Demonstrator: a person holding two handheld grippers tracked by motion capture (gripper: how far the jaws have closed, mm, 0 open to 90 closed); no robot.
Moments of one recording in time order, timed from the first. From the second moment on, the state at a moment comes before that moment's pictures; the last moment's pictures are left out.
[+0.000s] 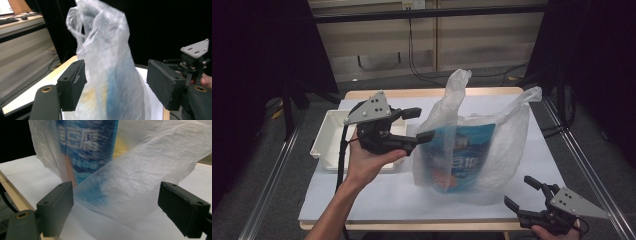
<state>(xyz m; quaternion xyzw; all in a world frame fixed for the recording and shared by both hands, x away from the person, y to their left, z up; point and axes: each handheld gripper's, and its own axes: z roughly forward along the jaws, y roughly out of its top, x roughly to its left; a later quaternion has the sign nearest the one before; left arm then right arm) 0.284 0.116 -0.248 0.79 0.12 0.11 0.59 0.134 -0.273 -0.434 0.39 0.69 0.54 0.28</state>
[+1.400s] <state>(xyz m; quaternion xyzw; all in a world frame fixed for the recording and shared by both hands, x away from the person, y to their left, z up) 0.321 0.061 -0.241 0.81 0.10 0.08 0.57 0.135 -0.275 -0.436 0.40 0.69 0.54 0.27</state>
